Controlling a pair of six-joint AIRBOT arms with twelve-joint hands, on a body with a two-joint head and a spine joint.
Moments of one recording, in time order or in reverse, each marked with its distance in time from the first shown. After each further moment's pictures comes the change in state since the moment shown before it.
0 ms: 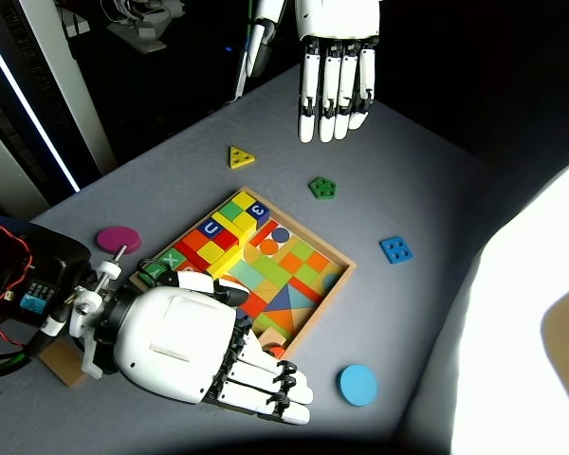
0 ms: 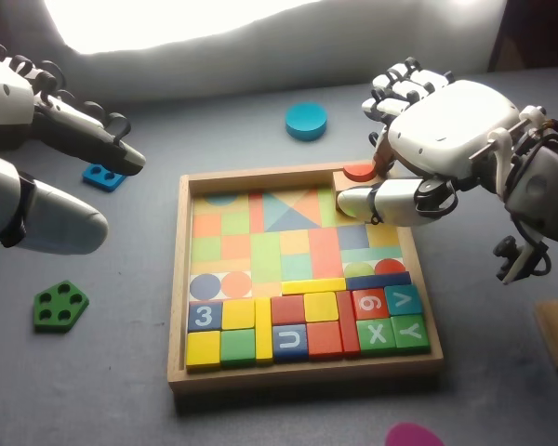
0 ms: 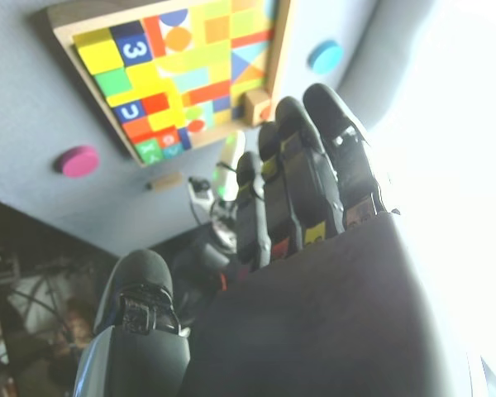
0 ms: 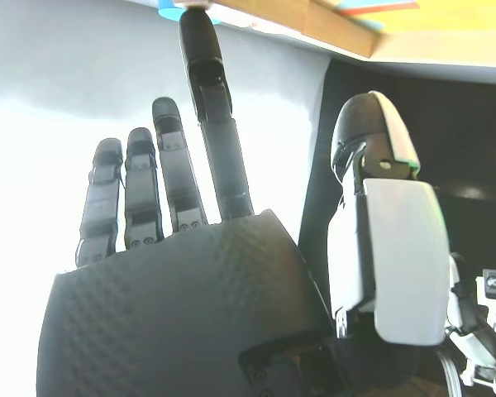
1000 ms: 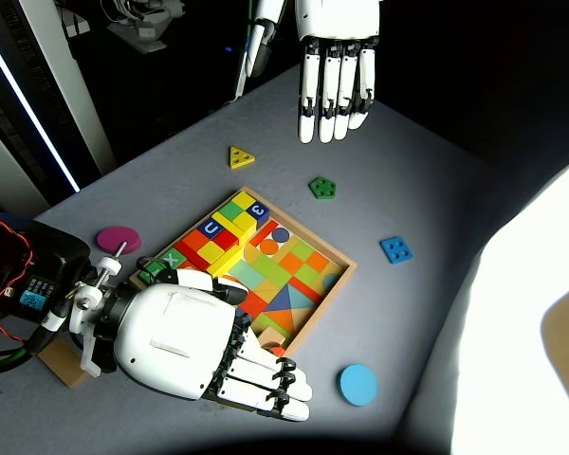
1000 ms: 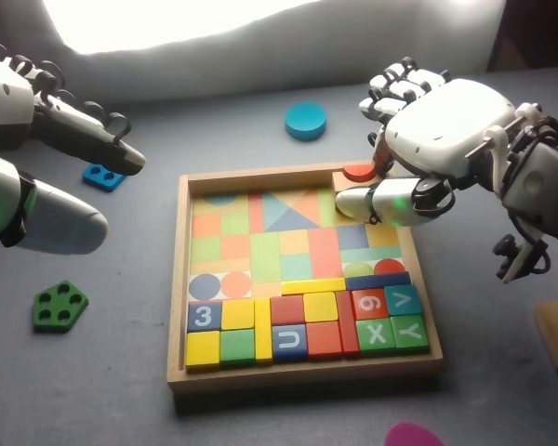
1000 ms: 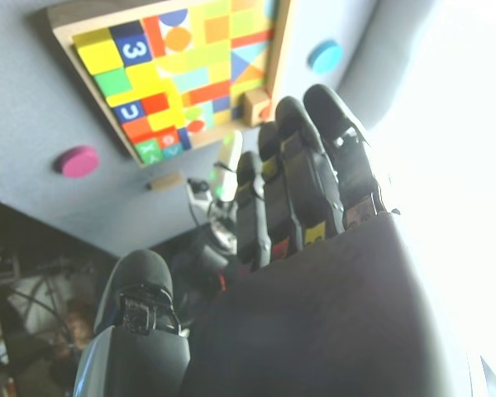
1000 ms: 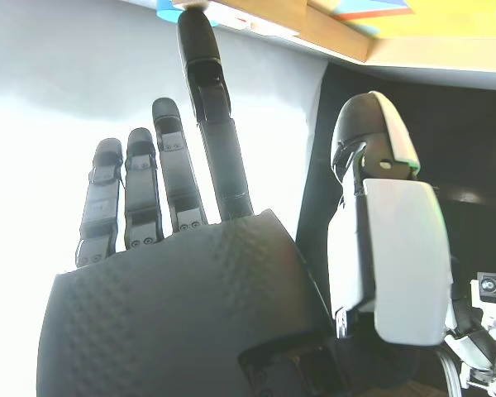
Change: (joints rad) left arm 0.000 0.000 0.000 0.000 0.000 0.000; right arm 0.014 0.001 0.000 0.011 -0.016 -0.024
